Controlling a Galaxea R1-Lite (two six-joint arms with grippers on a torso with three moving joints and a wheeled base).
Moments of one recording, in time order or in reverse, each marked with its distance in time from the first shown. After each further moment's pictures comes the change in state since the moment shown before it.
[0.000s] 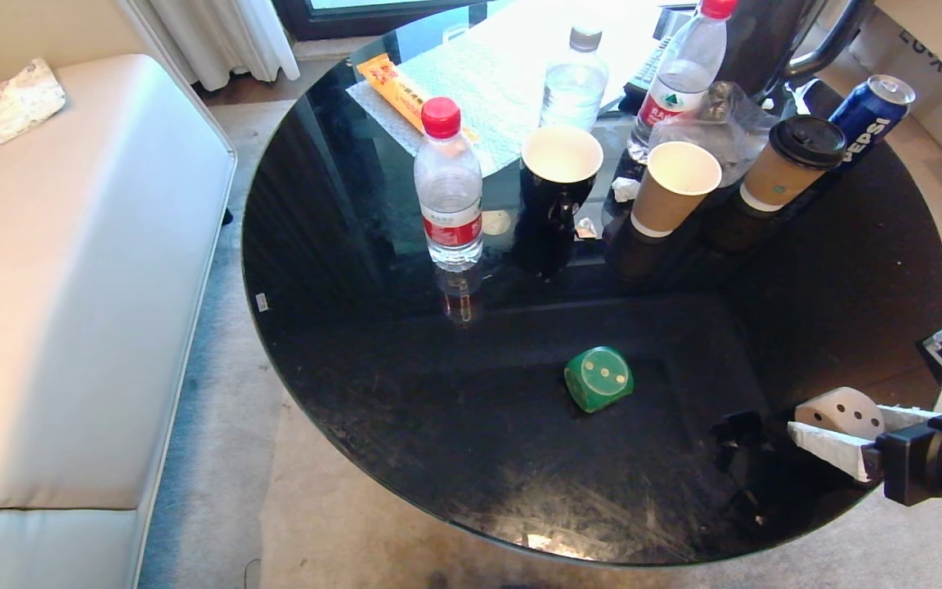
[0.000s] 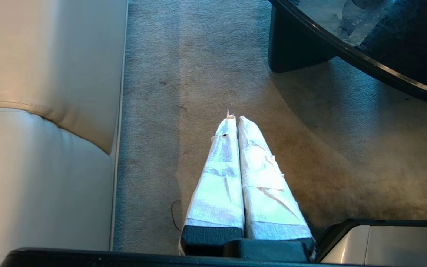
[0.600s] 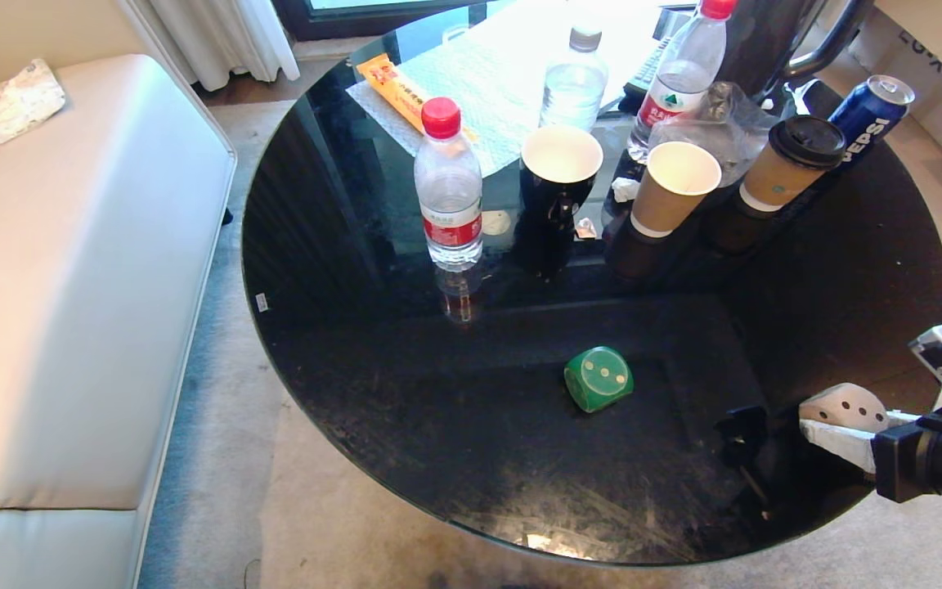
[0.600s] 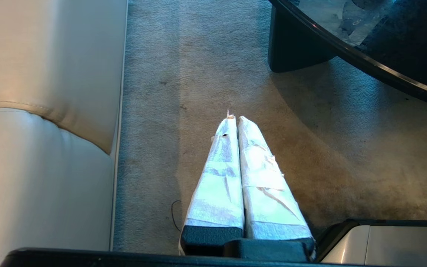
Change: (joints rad) left arm 0.000 0.000 0.000 0.000 0.000 0.000; right arm -0.018 0.054 -0.007 -0.006 -0.003 -0.033
